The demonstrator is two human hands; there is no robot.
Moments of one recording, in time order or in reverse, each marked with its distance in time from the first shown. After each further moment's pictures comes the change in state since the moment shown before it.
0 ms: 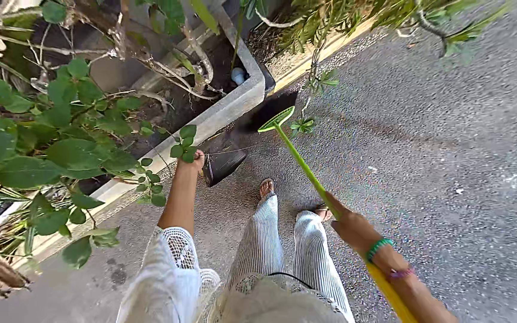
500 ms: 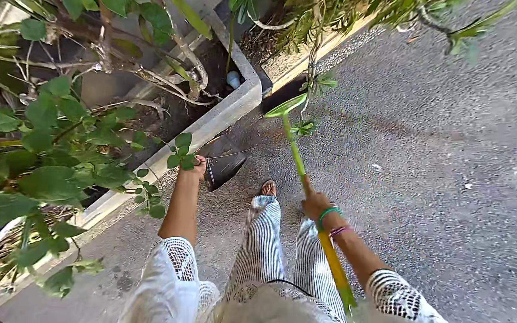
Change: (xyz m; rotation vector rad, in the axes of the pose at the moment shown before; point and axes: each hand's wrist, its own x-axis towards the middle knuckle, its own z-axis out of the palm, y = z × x) left_hand 0.014 -0.015 0.004 0.032 0.035 -0.012; right_hand 0.080 -0.067 0.024 -0.029 -0.077 0.061
